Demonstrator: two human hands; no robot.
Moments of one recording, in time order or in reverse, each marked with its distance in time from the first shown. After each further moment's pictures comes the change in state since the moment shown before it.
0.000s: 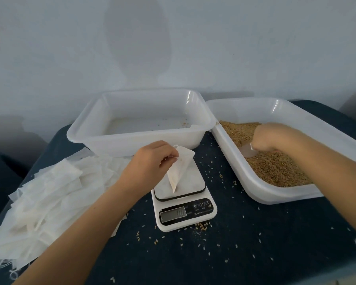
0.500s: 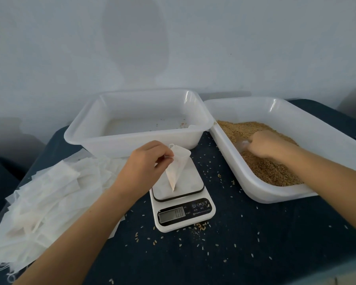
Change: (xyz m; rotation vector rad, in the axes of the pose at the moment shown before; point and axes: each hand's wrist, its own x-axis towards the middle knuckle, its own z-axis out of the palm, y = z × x) left_hand -0.003 0.000 0.001 -0.054 0.067 -0.019; right_hand 0.033 0.013 0.040 0.283 0.198 -0.040
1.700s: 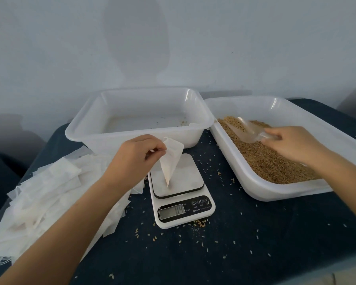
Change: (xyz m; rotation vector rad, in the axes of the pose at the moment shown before) left_hand 0.002 -0.008 -0.017 0.023 -0.019 -0.056; right_hand -0.027 0.051 -0.004 0.255 0.249 -0.167
